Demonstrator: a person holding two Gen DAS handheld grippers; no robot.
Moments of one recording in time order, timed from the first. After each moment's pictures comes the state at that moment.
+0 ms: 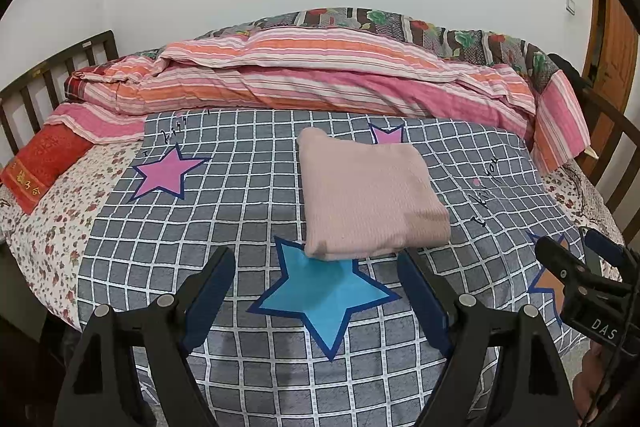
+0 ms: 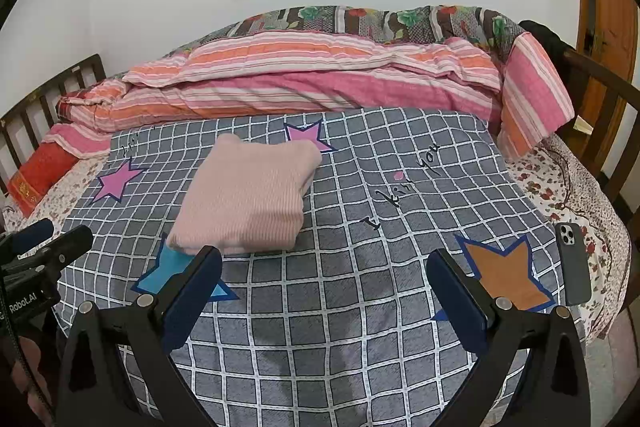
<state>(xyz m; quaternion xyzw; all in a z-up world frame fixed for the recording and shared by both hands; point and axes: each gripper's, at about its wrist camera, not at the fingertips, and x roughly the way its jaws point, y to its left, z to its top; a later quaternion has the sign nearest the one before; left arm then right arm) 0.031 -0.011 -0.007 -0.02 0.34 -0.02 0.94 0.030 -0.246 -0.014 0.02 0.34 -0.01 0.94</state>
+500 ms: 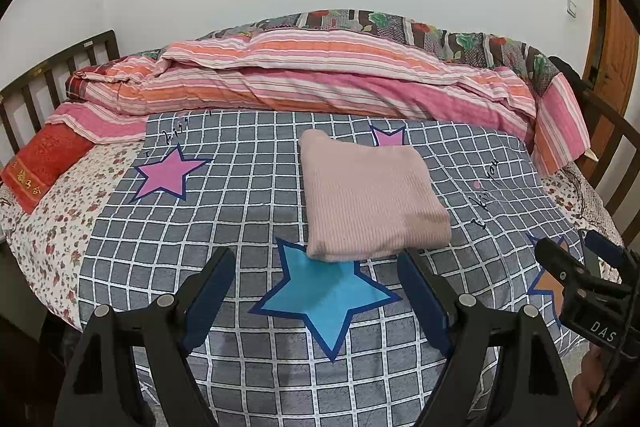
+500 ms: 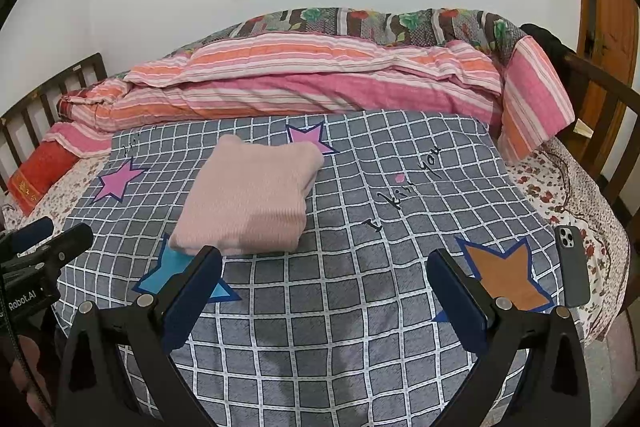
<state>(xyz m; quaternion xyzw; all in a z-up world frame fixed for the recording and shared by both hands) 0.031 -0.009 -0.006 -0.02 0.34 -0.02 0.94 0.030 -0.241 -0.009 0.02 0.34 -0.01 0.94</state>
